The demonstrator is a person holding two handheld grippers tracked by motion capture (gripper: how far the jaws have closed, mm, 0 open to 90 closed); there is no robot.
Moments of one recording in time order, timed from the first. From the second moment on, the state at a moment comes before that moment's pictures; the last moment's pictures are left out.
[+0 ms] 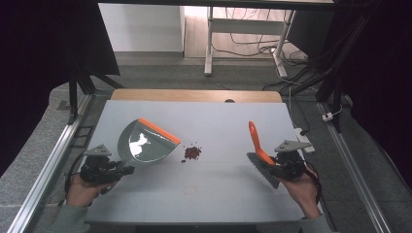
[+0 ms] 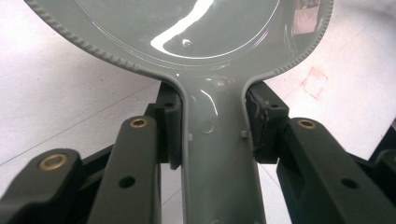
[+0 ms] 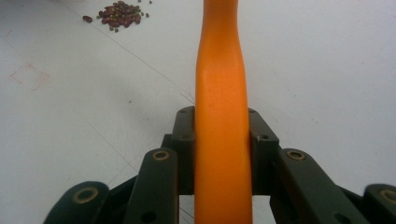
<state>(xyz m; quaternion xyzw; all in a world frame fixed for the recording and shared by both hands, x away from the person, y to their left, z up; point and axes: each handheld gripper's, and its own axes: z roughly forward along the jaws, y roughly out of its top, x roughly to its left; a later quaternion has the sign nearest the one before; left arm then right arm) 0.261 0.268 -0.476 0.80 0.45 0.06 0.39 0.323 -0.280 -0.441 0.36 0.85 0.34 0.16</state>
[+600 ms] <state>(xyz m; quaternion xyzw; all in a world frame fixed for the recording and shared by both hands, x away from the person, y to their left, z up) 0.257 0.263 -0.471 0.82 0.41 0.04 0.39 0.321 -0.278 -0.438 0.35 0.85 0.35 0.16</state>
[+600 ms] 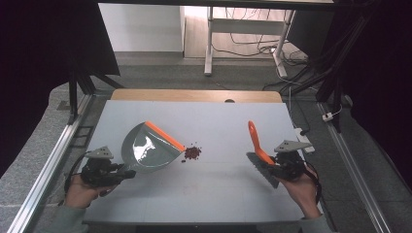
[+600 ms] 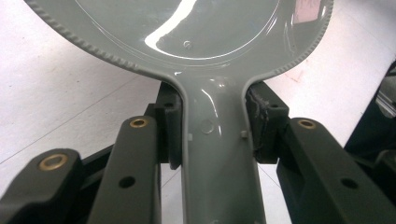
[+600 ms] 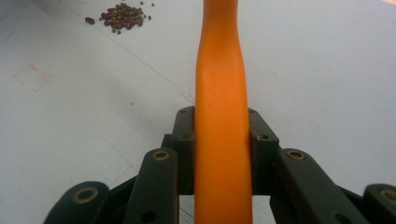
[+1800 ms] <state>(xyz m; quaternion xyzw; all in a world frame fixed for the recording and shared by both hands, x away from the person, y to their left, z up) 0.256 0.239 -0.486 0.88 0.34 -0.01 0.33 0.349 -0.222 -0.435 0.33 0.86 0.36 0.15</state>
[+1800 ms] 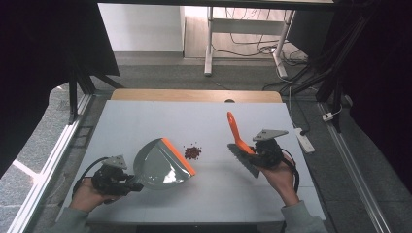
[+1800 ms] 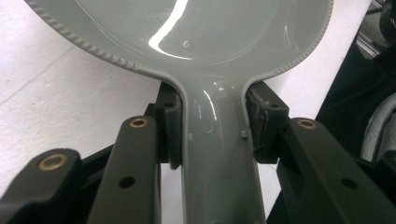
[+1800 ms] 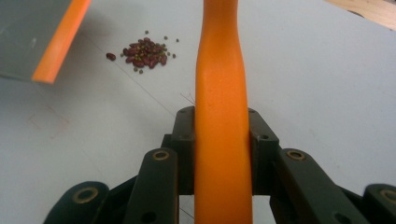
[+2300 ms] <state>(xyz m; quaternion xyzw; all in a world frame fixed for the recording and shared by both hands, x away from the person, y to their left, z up) 0.258 0.236 -0.495 0.88 0.34 -0.03 0.32 0.367 -0.191 -0.432 0.31 0.86 0.37 0.14</state>
